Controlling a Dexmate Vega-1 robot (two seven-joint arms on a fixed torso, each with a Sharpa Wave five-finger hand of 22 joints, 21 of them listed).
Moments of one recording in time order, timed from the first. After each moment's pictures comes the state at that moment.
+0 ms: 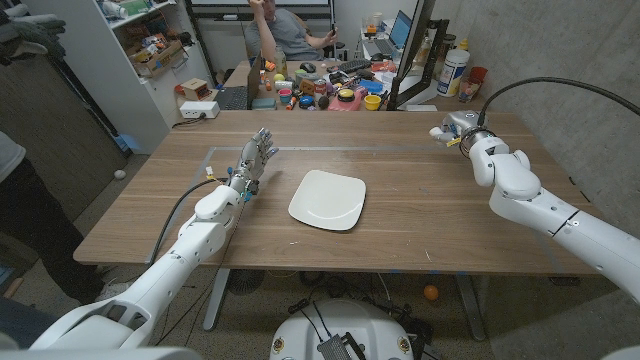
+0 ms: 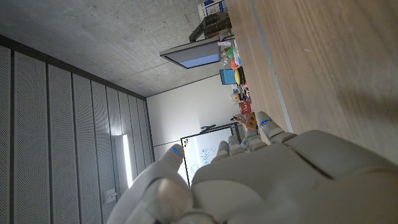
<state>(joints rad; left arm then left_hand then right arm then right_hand) 0.84 0.46 0.32 -1.24 -0.61 -0.27 -0.13 0.03 0.08 0.48 0.18 0.21 -0.17 -0.04 0.19 0.18 -0.15 -0.10 0.18 0.17 -0.17 -0.03 0.19 0.18 -0.12 -0.04 0.48 0.19 -0.76 -0.91 -0.56 -1.86 -0.86 -0.55 0.13 0.80 0.12 0.19 -0.10 0.26 0.75 -0.07 0.55 0.31 0.94 -0.08 0.59 0.35 1.13 -0.21 0.48 0.46 0.73 -0.07 0.88 0.40</state>
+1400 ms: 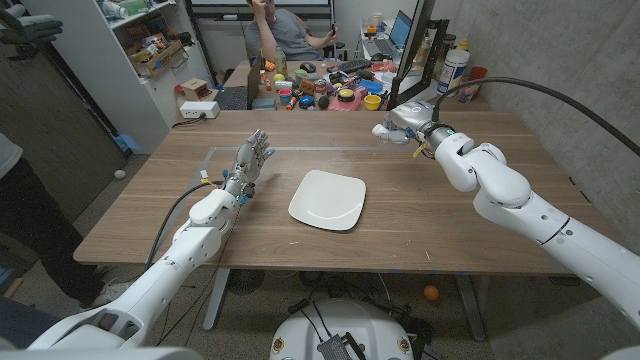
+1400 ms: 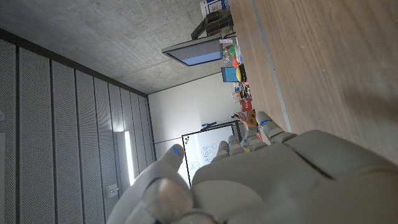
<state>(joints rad) 0.88 0.48 0.30 -1.26 -0.64 -0.28 -0.14 0.03 0.08 0.48 0.18 0.21 -0.17 -0.04 0.19 0.18 -0.15 -0.10 0.18 0.17 -0.17 -0.03 0.19 0.18 -0.12 -0.04 0.48 0.19 -0.81 -0.83 -0.54 -2.05 -1.01 -0.25 0.19 0.80 0.11 0.16 -0.08 0.27 0.75 -0.07 0.57 0.32 0.95 -0.08 0.59 0.36 1.13 -0.21 0.47 0.48 0.72 -0.07 0.91 0.38</state>
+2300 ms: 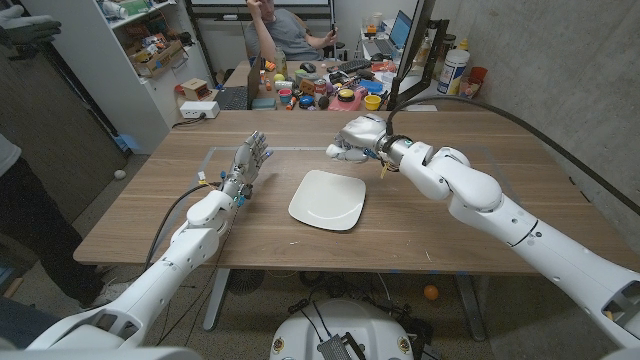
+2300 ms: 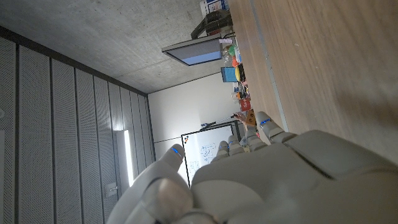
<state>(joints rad) 0.88 0.48 0.29 -1.25 -0.65 -0.29 -0.16 0.03 0.08 0.48 0.18 0.21 -0.17 -0.04 0.19 0.18 -0.15 -0.10 0.18 0.17 -0.17 -0.03 0.19 0.18 -0.12 -0.04 0.48 0.19 -0.76 -0.71 -0.63 -2.05 -1.10 0.01 0.25 0.80 0.11 0.15 -0.07 0.27 0.75 -0.07 0.57 0.32 0.95 -0.08 0.59 0.36 1.13 -0.21 0.46 0.49 0.72 -0.07 0.92 0.36</state>
